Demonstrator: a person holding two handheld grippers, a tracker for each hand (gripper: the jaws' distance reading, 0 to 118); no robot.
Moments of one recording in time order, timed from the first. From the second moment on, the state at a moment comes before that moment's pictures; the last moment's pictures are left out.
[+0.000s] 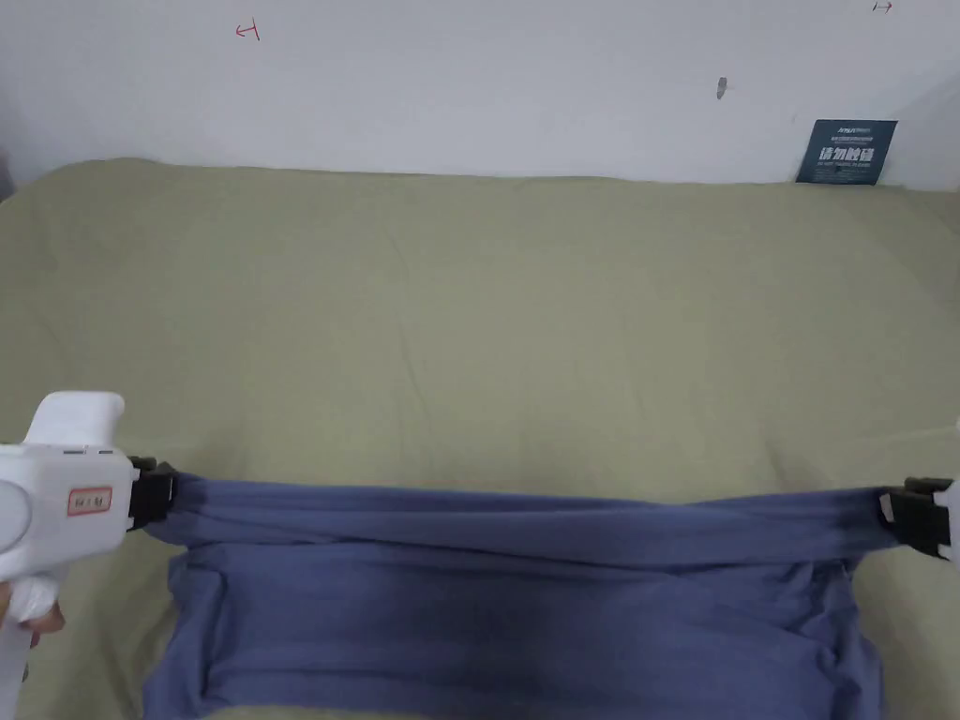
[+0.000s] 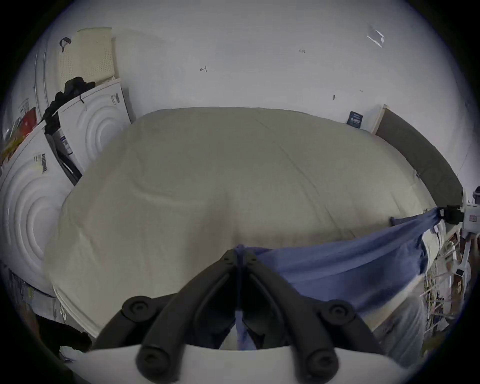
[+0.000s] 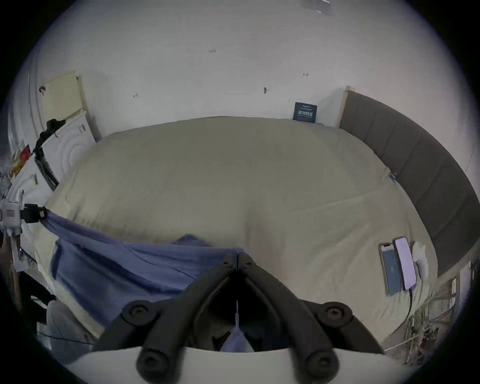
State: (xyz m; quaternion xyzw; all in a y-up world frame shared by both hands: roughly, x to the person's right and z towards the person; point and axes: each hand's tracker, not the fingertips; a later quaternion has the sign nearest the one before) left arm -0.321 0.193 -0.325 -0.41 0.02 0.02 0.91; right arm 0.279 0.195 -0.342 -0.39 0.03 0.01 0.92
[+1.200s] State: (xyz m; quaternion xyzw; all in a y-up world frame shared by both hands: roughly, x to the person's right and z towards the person) left arm -0.328 0.165 -0.258 -0.40 0.04 0.11 0.91; right arm 0.127 0.170 -0.265 -0.27 0.02 0.04 0.96
